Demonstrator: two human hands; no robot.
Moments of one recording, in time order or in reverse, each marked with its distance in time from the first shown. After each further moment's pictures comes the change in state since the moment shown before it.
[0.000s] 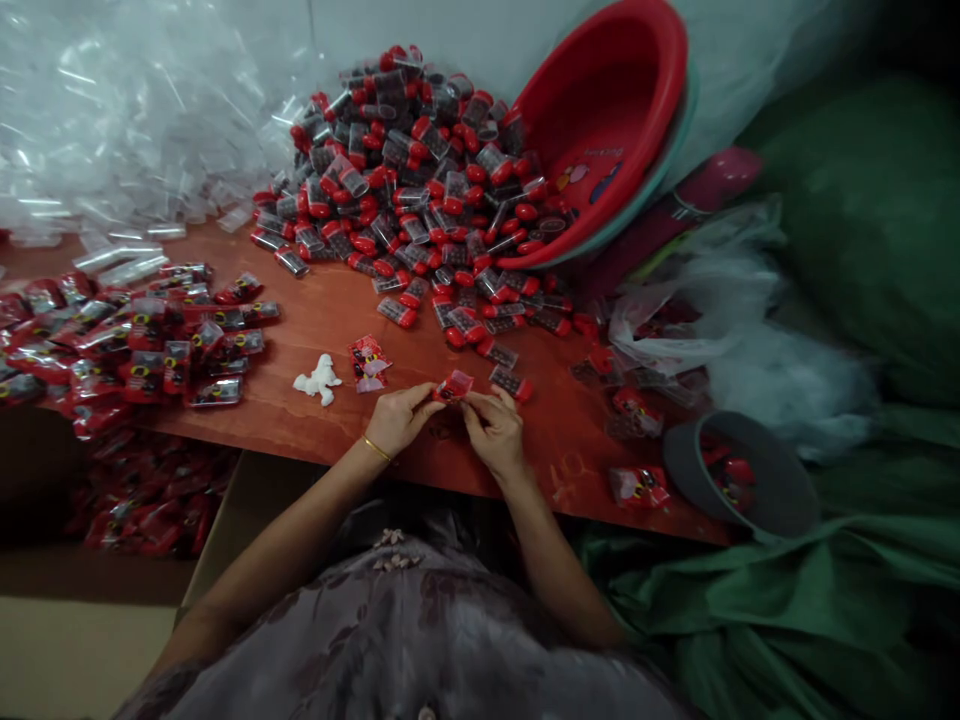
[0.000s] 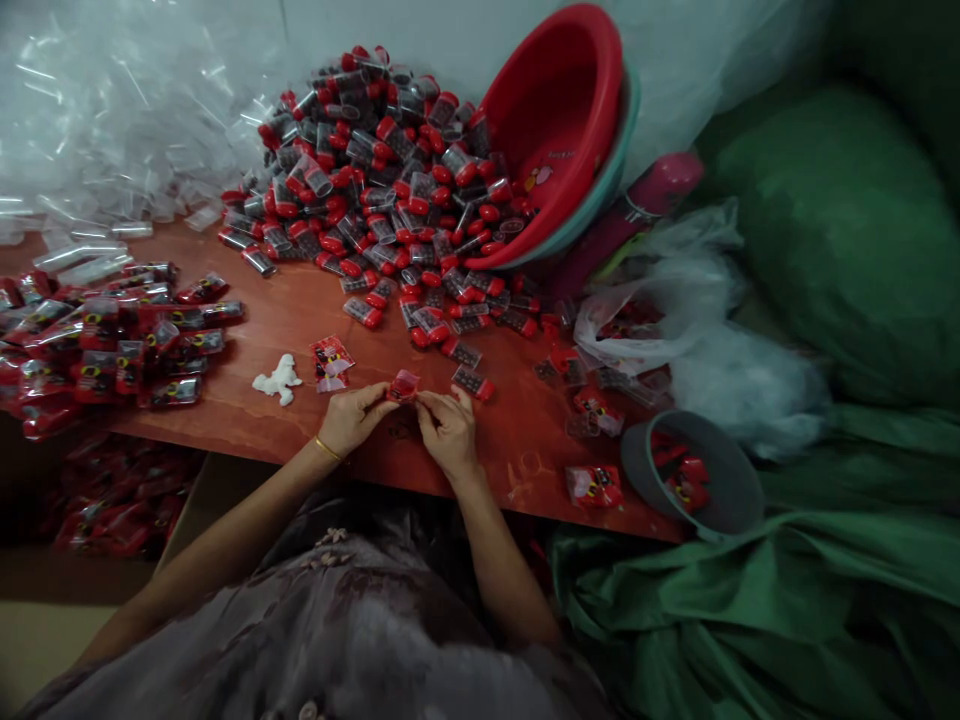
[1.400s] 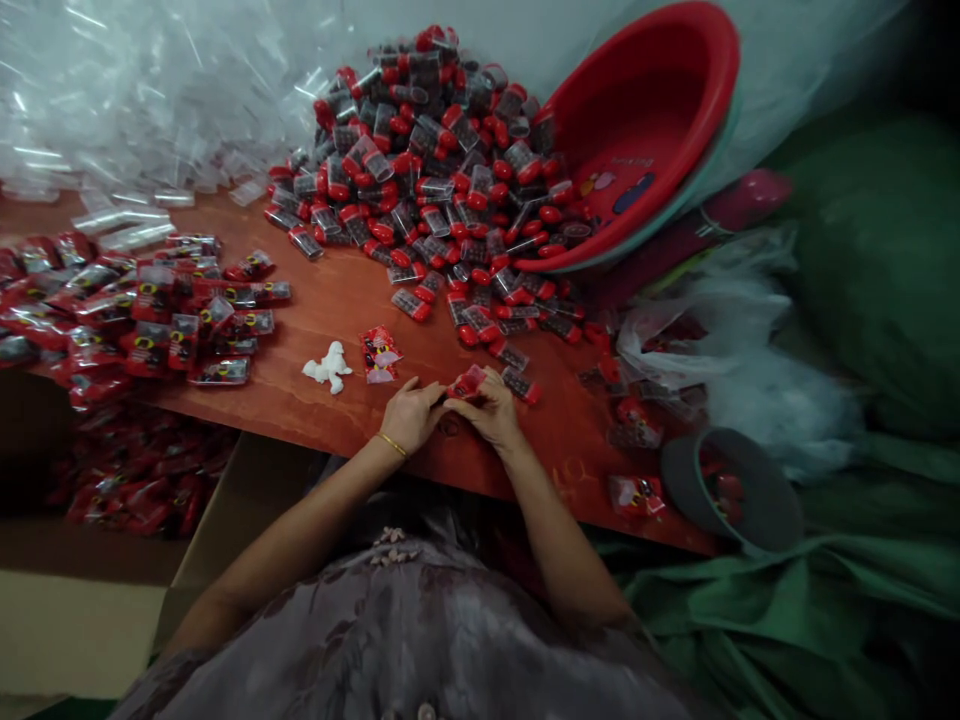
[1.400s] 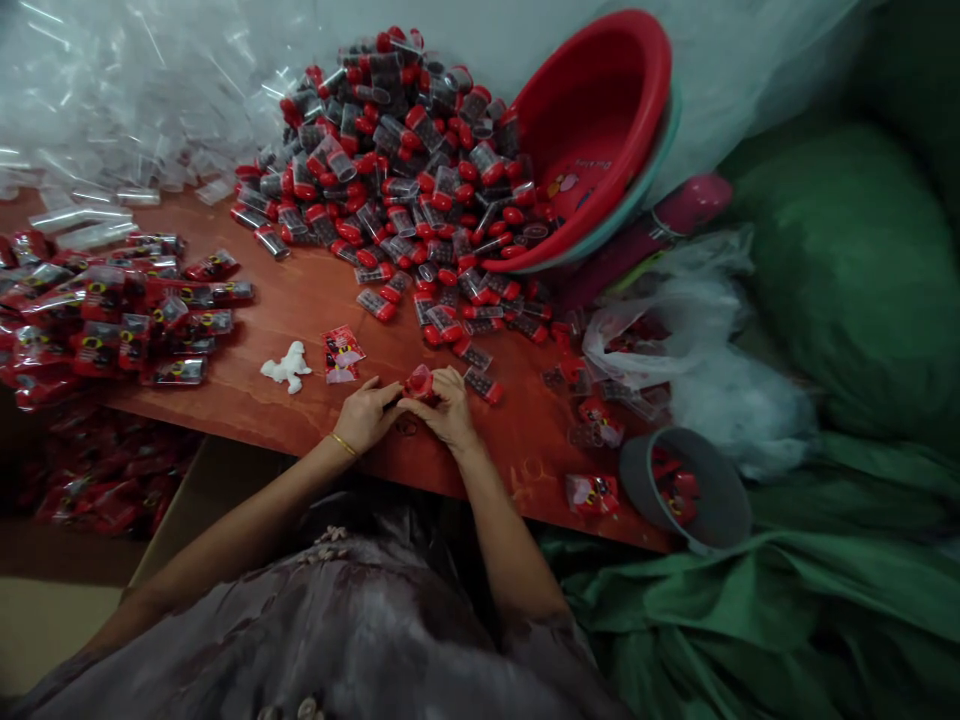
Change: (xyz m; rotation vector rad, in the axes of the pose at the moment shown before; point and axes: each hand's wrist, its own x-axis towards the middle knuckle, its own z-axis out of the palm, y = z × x) left_hand -0.005 -0.003 0.015 0.158 -0.085 -0.044; right_hand 0.032 0.012 0.013 0.139 -0.164 -0.078
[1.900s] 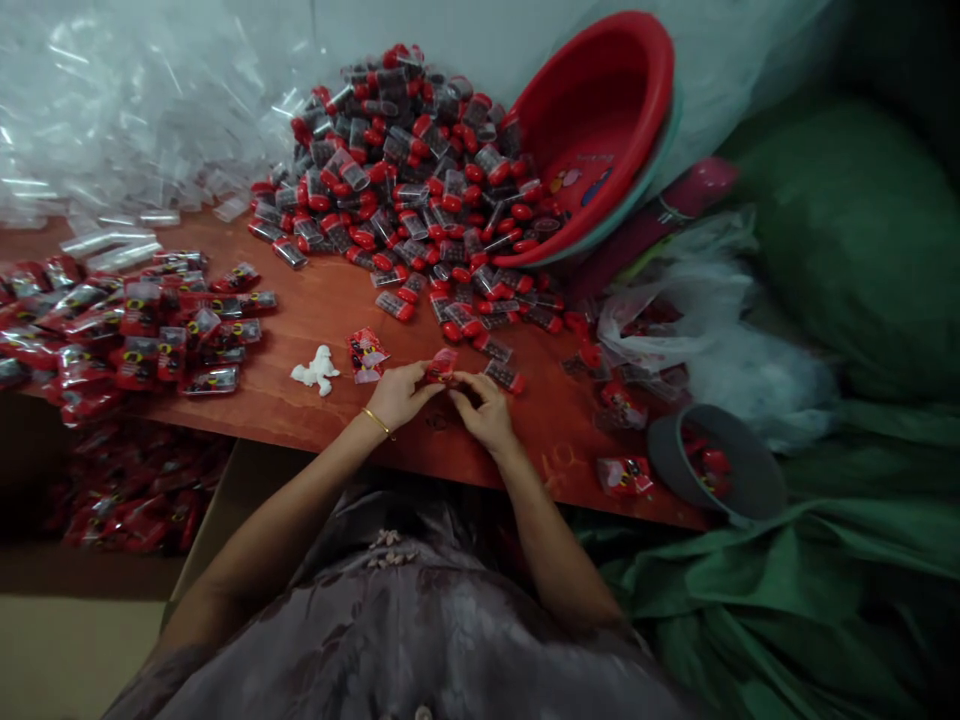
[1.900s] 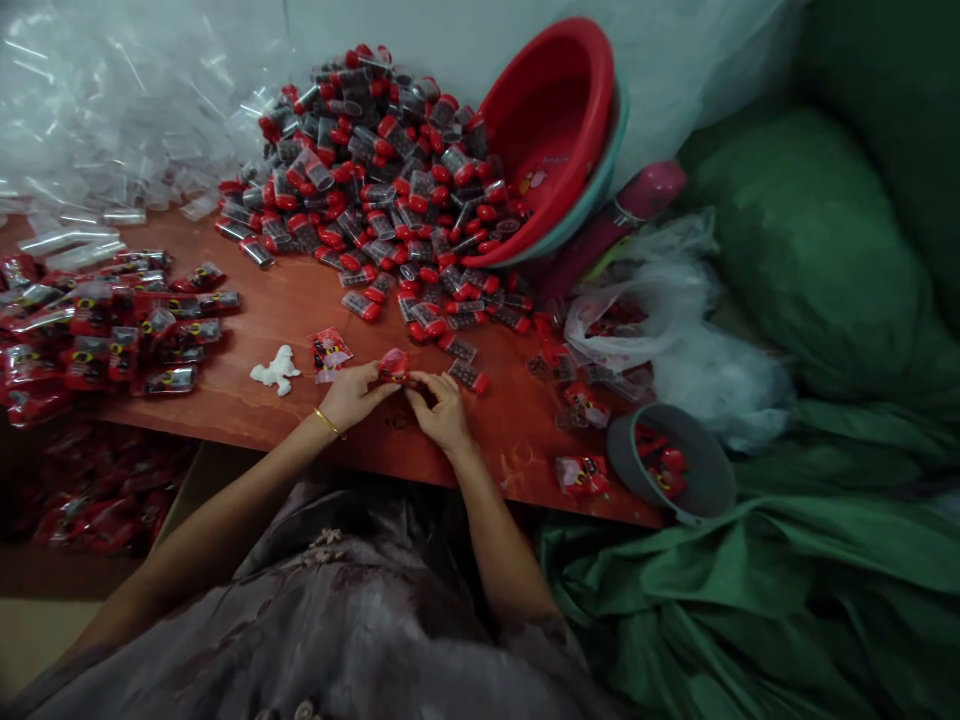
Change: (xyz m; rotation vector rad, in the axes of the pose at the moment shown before) left_hand 0.027 0.000 -0.023 -0.240 -0.048 -0.013; right_hand -0.021 -0.001 0.000 -0.081 0.063 0.117
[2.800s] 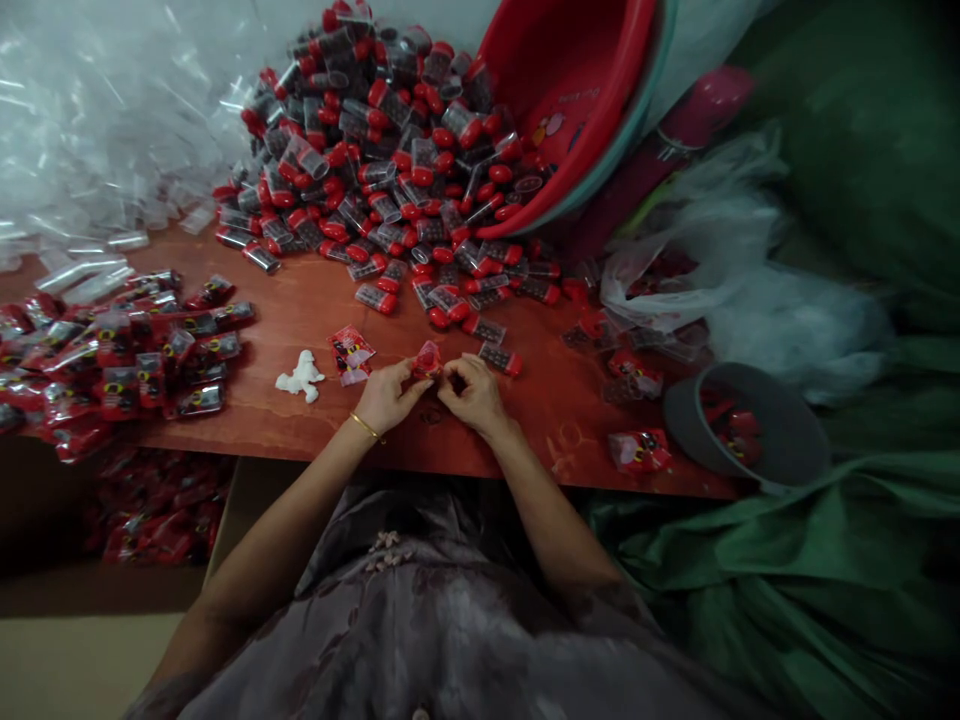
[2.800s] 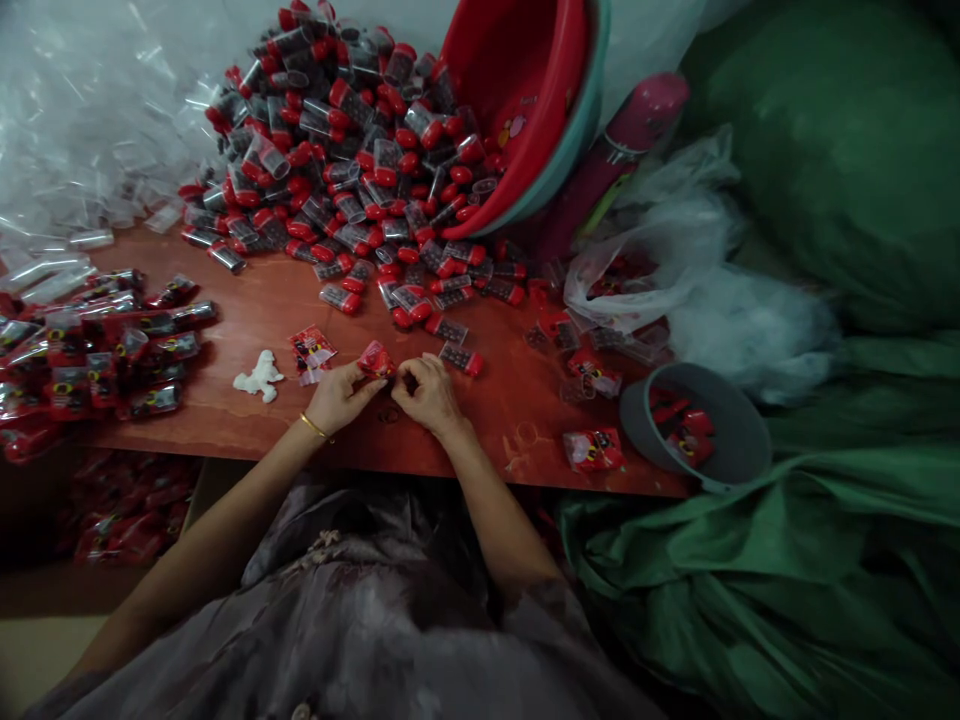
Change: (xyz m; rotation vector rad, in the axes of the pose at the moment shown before) left_hand -0.002 0.004 -0.001 0.046 -0.037 -0.005; right_hand 0.012 -0.003 0.001 -0.084 0.062 -0.097
